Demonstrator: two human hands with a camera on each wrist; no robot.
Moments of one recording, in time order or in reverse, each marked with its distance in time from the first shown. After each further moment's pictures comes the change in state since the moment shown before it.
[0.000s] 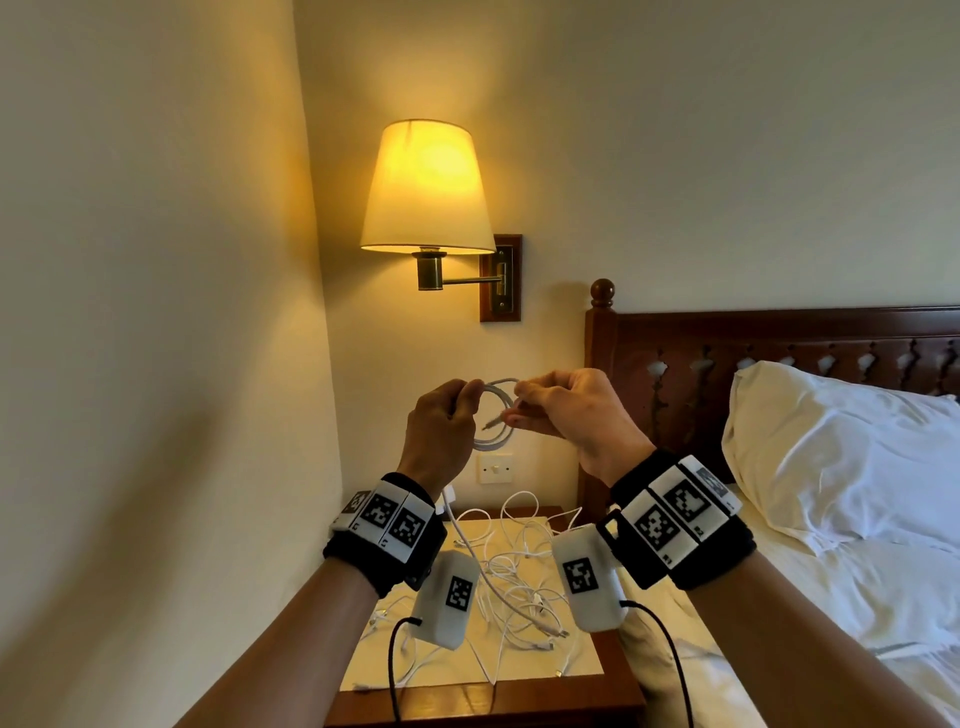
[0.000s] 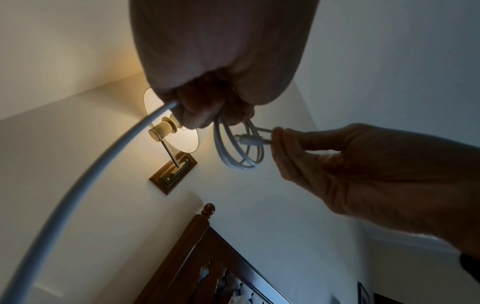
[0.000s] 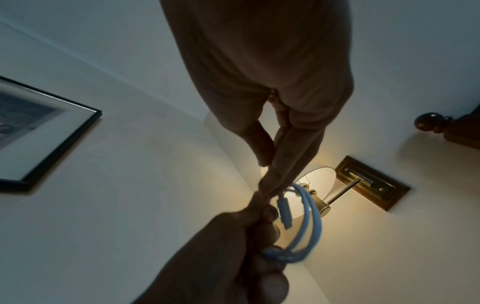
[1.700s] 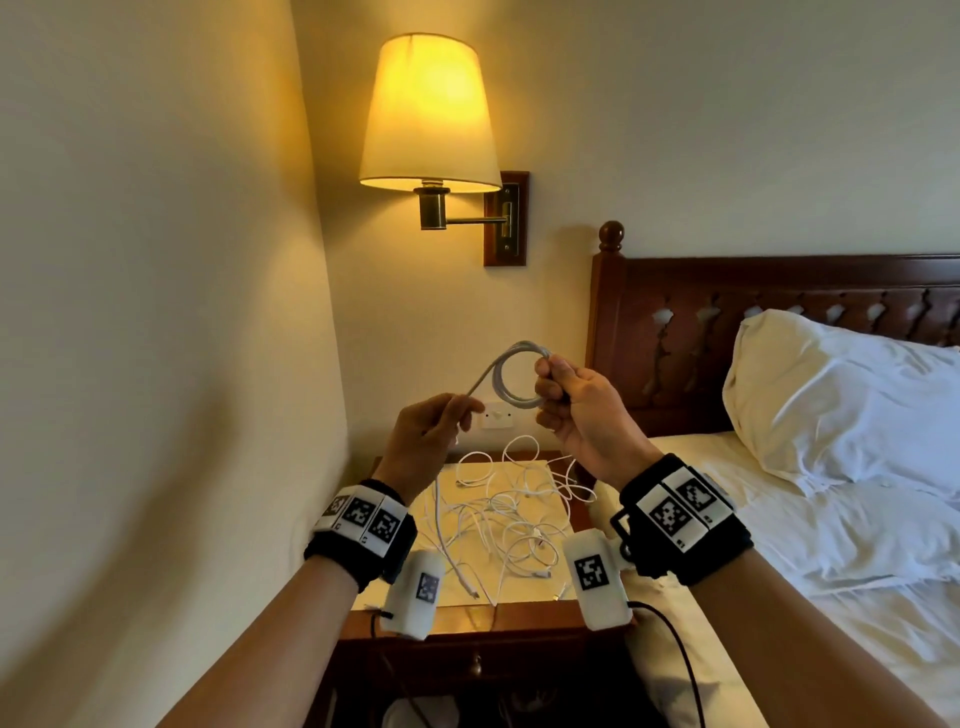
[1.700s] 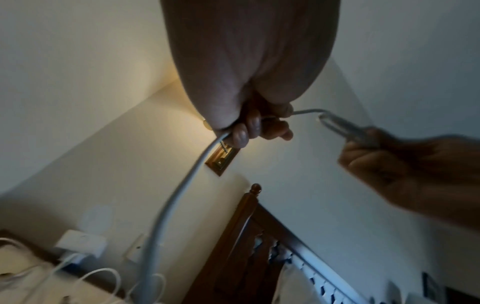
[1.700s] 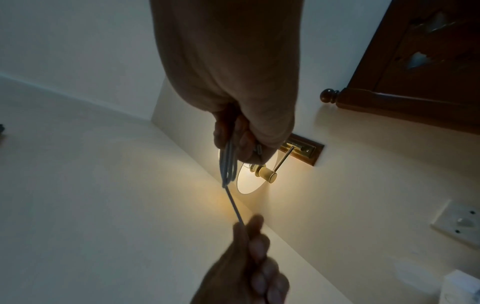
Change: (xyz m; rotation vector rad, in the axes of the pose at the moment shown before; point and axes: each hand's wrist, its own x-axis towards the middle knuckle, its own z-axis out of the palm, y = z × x) left_hand -0.047 -0.077 -0.007 -0.261 -0.169 -0.017; right_hand -0.015 0.063 -0.008 0.289 -0.181 0.012
